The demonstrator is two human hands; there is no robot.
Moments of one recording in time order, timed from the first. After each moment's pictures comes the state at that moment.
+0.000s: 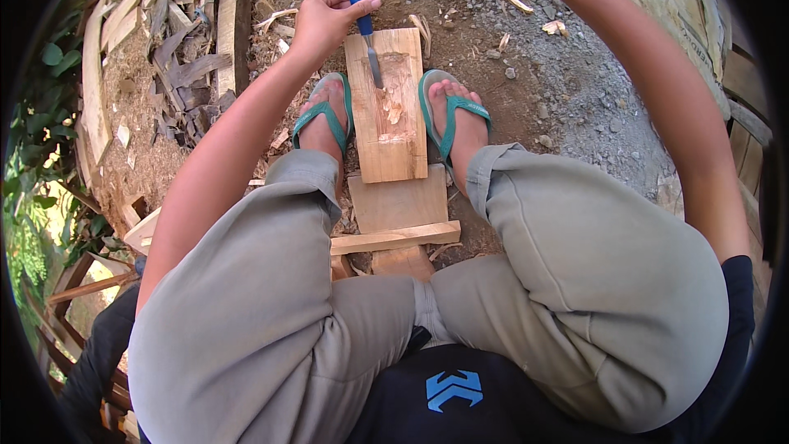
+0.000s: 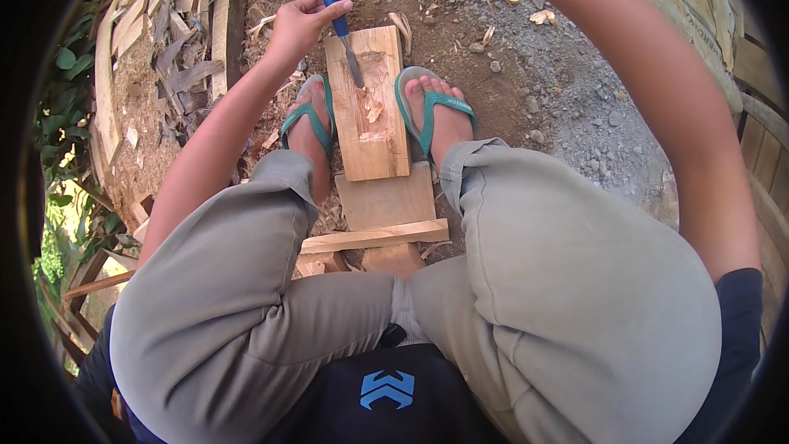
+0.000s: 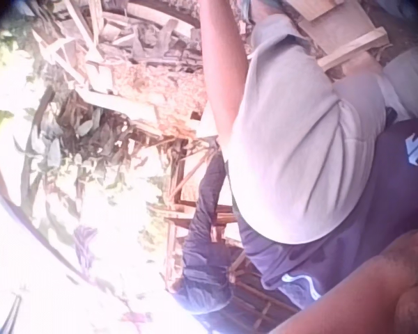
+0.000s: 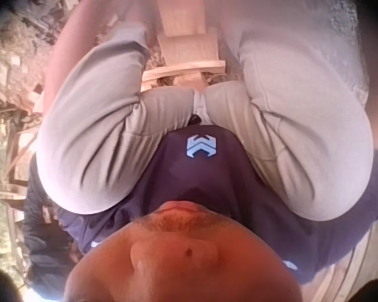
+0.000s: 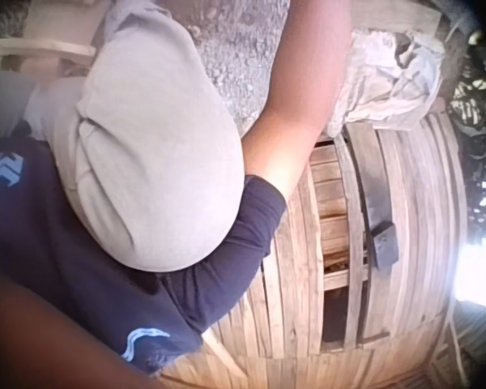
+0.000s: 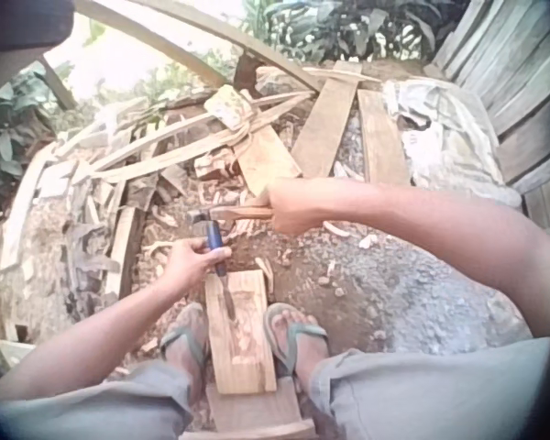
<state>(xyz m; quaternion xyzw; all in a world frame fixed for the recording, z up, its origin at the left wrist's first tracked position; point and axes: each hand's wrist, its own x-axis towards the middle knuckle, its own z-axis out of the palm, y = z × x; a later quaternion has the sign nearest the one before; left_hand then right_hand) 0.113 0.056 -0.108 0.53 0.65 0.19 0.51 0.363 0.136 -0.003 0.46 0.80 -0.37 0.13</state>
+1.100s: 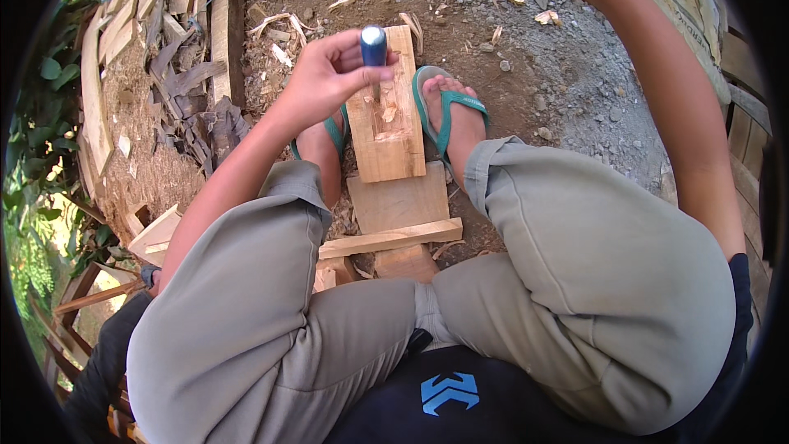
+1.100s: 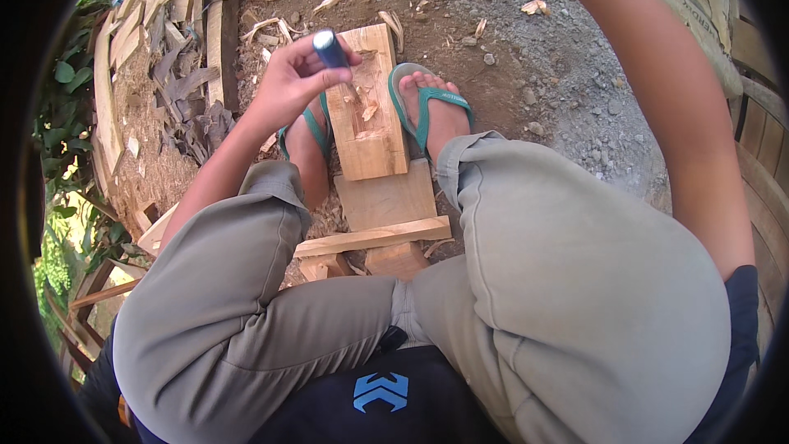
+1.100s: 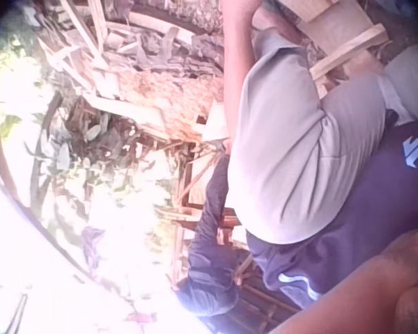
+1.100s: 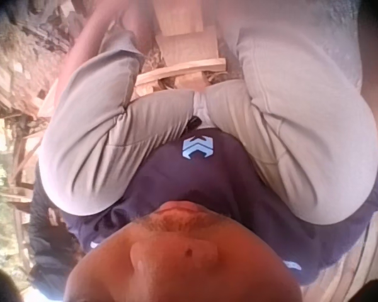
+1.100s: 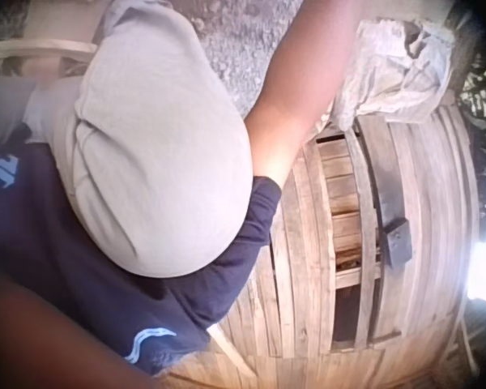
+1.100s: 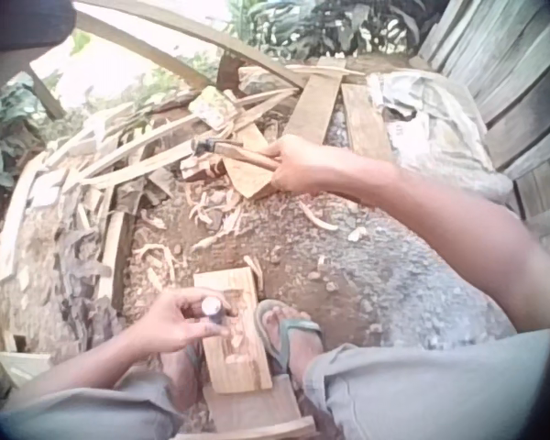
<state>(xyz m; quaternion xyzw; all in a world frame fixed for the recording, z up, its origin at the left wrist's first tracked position) 0.116 -0.003 -0.034 0.52 0.39 0.21 0.73 0.385 0.135 0.062 0.62 0.70 -0.36 0.02</state>
